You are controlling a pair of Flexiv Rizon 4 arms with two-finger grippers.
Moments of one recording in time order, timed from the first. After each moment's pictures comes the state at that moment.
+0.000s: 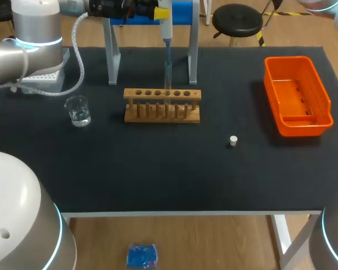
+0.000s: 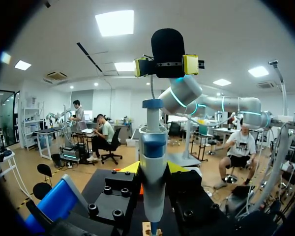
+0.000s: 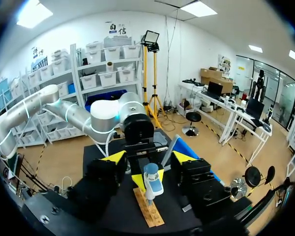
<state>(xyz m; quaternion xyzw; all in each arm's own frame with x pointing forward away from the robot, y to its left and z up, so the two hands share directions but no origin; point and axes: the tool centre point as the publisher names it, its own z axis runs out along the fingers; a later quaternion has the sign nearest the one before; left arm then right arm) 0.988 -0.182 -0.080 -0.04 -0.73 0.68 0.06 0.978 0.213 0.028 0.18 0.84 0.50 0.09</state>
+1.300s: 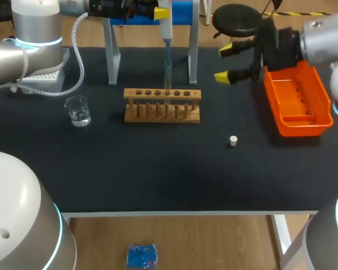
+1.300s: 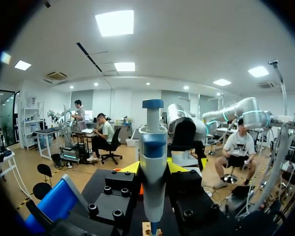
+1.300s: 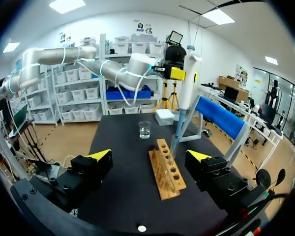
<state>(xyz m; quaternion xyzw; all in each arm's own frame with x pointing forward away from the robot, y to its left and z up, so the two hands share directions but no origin) 0.988 -0.182 -0.080 -0.04 -0.73 0.68 0.06 0.876 0.104 -0.177 0.08 0.84 0.54 0.07</state>
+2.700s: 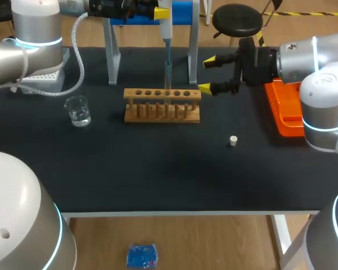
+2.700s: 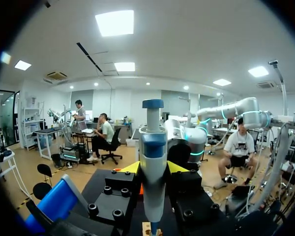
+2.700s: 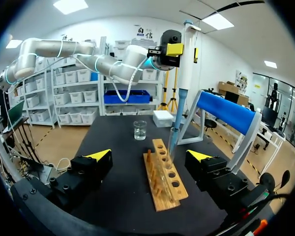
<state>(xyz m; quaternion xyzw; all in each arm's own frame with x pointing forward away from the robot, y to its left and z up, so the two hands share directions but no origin) 0.988 -0.182 -0.080 -0.04 -0.73 0.68 0.06 0.904 0.135 -0.226 0.07 0.82 0.56 0.08</state>
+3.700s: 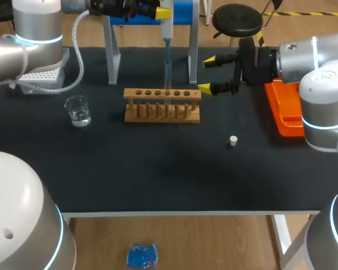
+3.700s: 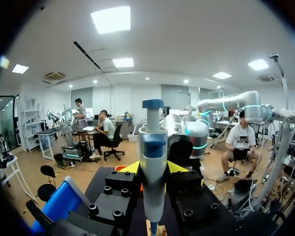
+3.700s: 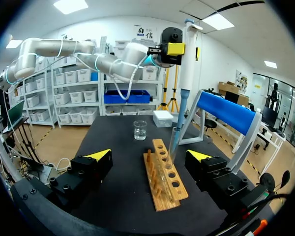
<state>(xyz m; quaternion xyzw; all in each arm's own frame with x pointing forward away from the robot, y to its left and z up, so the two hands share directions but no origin) 0.988 -0.186 -0.080 -0.06 -0.75 0.66 0.04 0.904 0.135 -0.227 0.07 0.82 0.56 0.08</state>
